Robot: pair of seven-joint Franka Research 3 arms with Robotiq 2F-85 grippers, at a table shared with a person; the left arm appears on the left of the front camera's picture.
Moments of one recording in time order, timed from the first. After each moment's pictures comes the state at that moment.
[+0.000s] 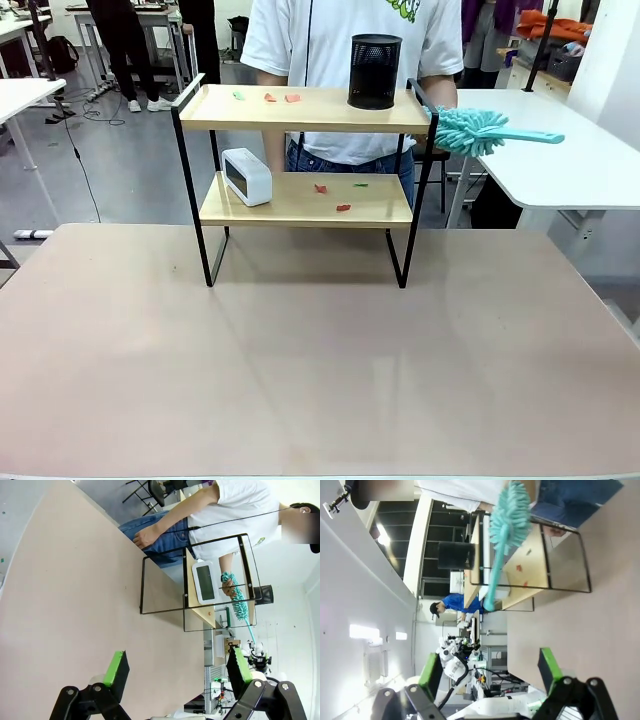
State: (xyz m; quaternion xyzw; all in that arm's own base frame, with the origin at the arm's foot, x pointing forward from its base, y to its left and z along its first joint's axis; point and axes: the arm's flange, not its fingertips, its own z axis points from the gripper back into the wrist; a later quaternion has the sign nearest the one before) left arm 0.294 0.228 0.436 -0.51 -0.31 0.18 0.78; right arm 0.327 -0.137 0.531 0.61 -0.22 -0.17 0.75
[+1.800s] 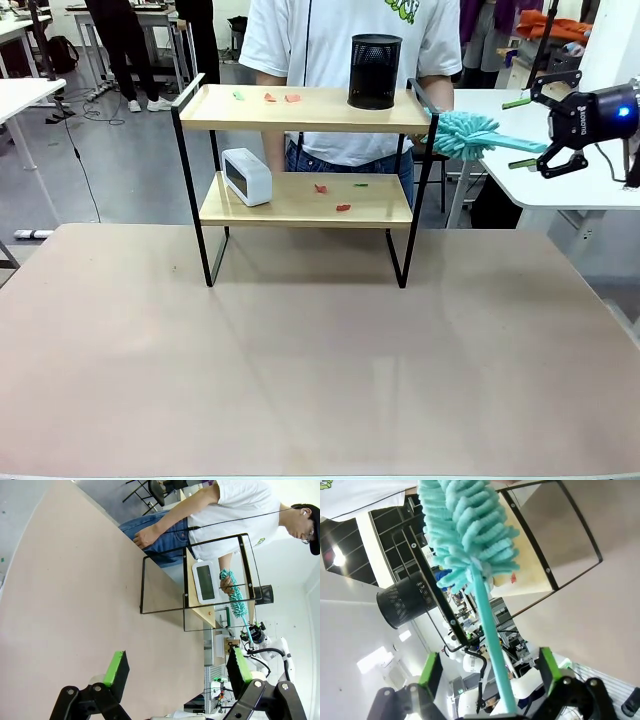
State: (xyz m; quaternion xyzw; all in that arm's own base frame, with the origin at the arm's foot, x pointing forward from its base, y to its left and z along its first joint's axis) left arm 0.294 0.229 0.436 -0.51 -0.31 0.18 0.78; right arm 0.509 -0.049 0.508 0.57 0.03 -0.26 0.78
